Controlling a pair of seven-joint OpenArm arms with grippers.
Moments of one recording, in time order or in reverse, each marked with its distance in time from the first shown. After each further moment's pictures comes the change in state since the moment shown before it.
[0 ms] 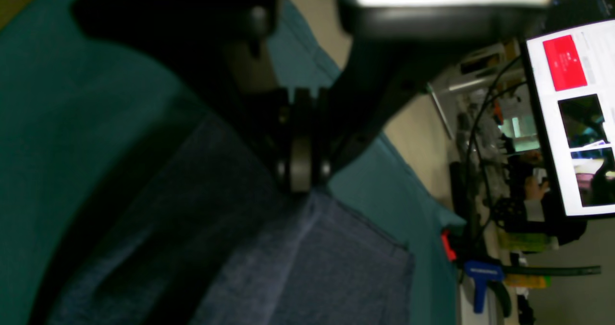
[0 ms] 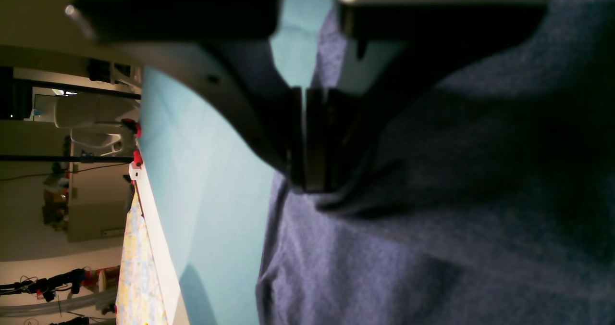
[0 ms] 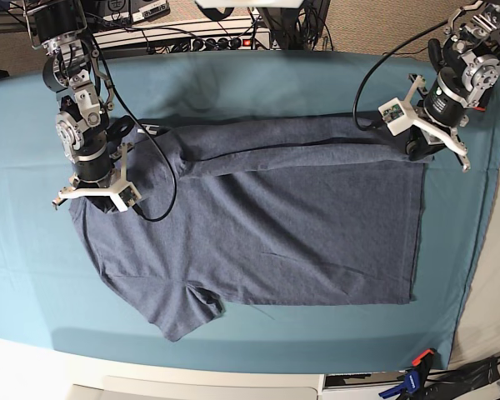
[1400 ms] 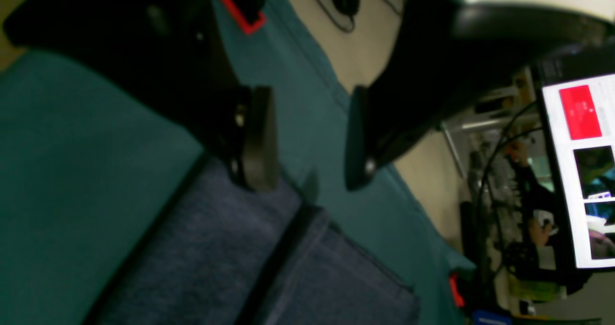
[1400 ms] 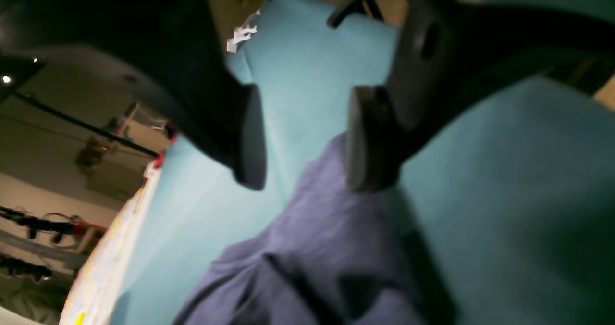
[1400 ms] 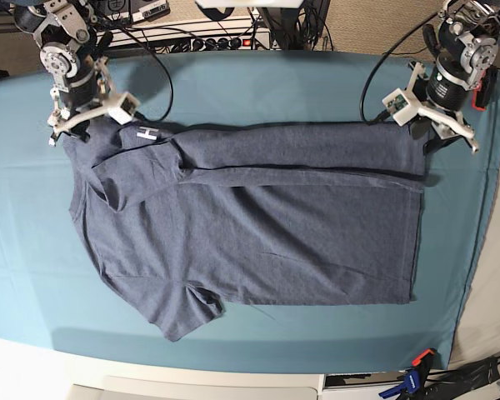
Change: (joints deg) left arm 5.7 0.1 0.1 2.6 0.6 7.6 5.6; right arm -27.0 14.4 0.1 21.4 -4.2 5.0 -15.2
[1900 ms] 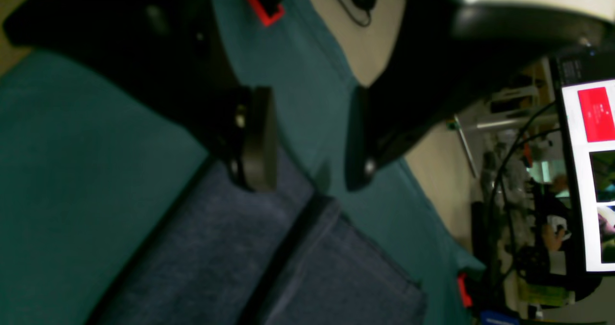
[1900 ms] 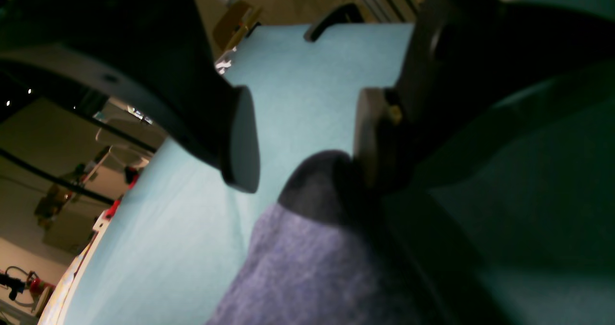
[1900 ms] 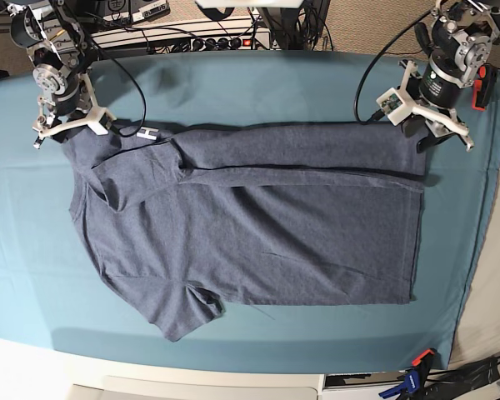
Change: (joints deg) left arm -0.2 3.5 0.0 0.0 0.0 -1.0 -0.5; right arm 6.8 -0.3 0.1 -17.7 2.7 -1.8 4.8
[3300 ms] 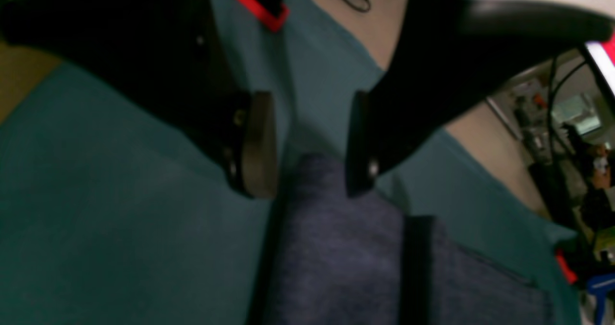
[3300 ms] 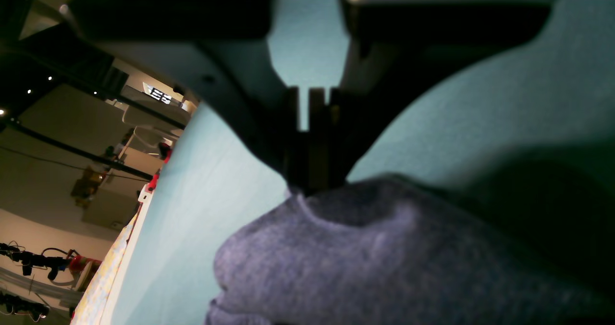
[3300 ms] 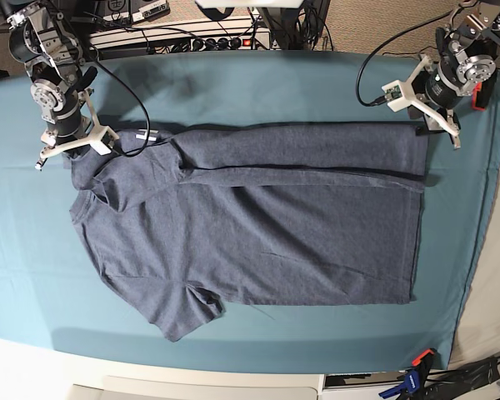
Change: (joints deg) left arm -3.6 -0.1 0.1 -15.1 3.1 -14.9 -11.6; right arm 5.3 -0.2 -0.2 -0.1 -1.7 0.7 4.6
